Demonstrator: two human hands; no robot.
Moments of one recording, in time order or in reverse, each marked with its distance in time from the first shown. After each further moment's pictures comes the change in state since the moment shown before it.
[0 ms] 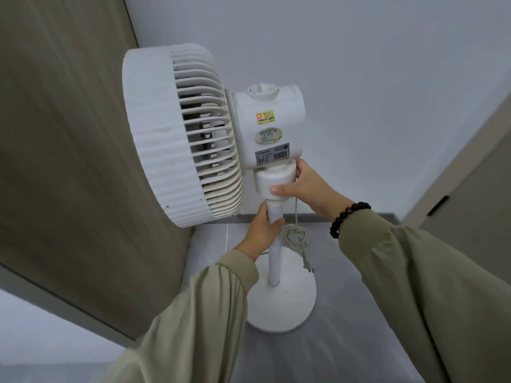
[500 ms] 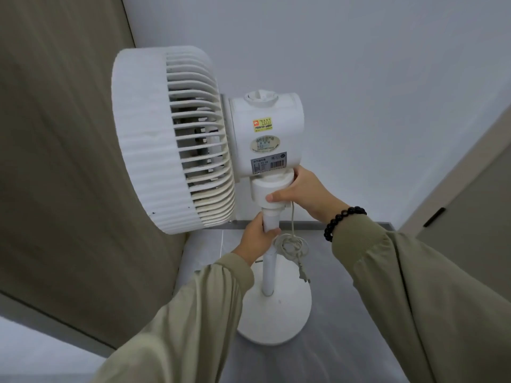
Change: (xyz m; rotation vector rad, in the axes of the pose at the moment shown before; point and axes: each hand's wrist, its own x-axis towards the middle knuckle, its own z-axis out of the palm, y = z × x) left_hand 0.019 -0.015 0.000 0.022 0.020 0.008; right_hand 0.013 -0.008 0.000 -0.108 0.026 -0.002
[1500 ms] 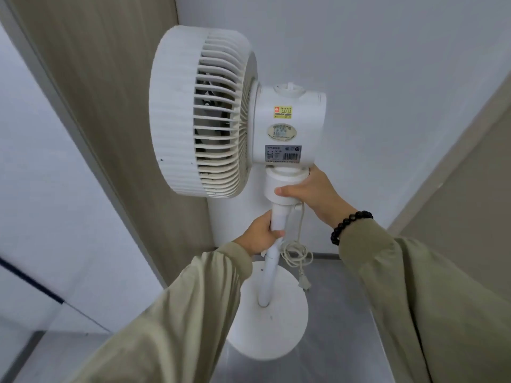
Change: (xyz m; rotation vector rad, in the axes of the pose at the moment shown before) left_hand -0.217 0.469 -0.107 0.243 -0.158 0.086; right_hand -0.177 -0.461 -0.115 0.072 0.086 -0.053
